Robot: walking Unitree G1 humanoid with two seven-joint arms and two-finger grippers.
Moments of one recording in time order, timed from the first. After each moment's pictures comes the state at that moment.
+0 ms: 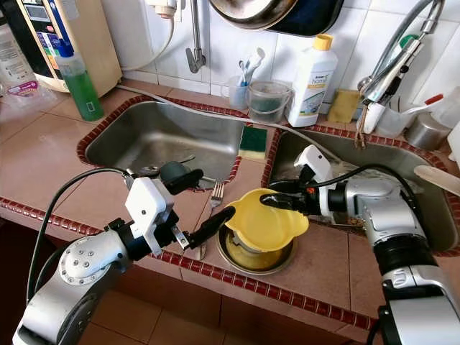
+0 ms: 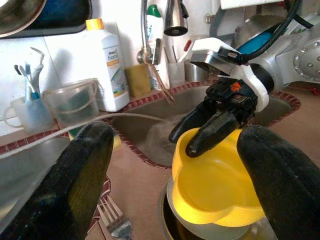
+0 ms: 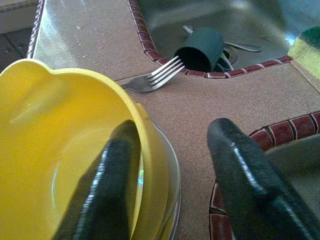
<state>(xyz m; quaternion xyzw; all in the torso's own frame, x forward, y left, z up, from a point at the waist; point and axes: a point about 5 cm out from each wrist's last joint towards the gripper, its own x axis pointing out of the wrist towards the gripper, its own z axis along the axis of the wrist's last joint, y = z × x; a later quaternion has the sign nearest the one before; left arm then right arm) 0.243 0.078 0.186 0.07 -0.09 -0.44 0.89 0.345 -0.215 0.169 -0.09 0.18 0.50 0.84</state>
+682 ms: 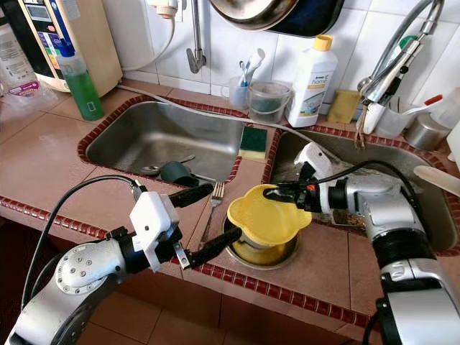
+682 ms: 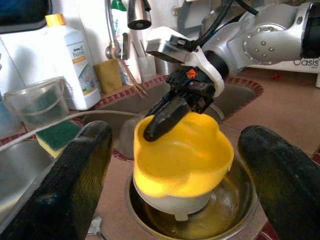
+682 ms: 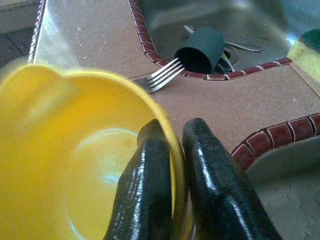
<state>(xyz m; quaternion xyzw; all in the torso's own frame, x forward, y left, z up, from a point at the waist) 0.229 0.075 0.184 0.08 -0.08 -0.49 0.86 0.349 -0.216 0.172 -0.08 0.18 0.50 0.84</state>
